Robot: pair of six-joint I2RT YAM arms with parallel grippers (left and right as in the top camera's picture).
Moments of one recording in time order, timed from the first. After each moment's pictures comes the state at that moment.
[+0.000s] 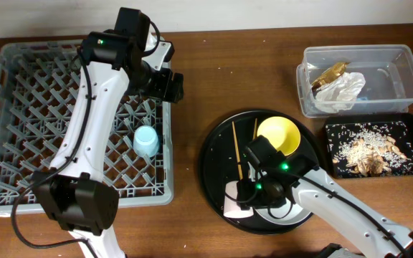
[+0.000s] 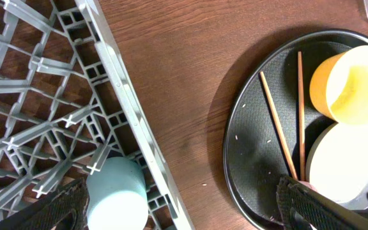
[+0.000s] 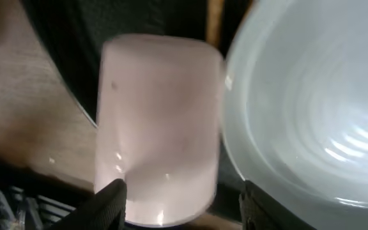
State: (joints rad) left arm -0.22 1.97 2.07 -1.36 0.23 0.05; right arm 0.59 1.37 0.86 -0.95 -0.26 0.52
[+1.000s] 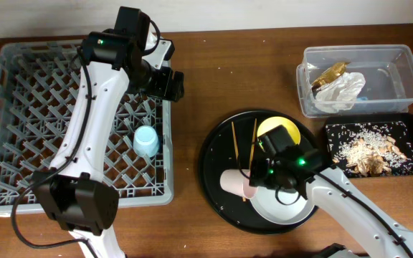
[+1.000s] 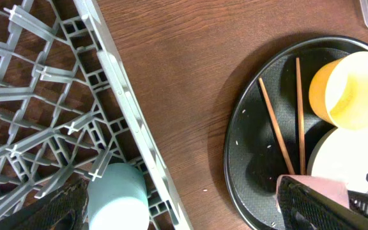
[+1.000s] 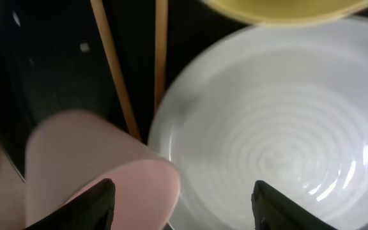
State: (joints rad) left arm -0.22 1.97 2.07 -1.34 0.23 0.05; right arm 0.45 1.33 0.82 -0.79 -0.07 0.64
